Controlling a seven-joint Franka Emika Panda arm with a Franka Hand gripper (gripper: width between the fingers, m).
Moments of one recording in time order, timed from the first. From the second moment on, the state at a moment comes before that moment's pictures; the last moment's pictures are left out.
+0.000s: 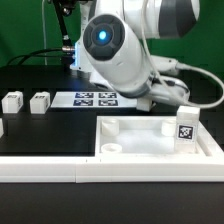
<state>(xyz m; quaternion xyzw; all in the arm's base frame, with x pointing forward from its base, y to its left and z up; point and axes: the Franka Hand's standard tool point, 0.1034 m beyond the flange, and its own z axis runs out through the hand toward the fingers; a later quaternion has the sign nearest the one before) 0.386 0.087 0.047 -0.87 0.23 0.43 0.10</state>
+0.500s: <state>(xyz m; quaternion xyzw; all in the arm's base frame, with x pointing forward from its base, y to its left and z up) 0.426 0.045 0.107 -0.91 0.21 0.34 0.10</state>
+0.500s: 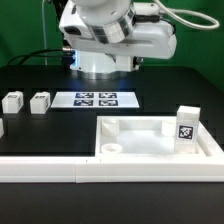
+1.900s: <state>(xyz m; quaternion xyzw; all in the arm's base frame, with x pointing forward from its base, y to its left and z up) 0.609 0.018 0.157 -0.95 0.12 -0.29 0.02</state>
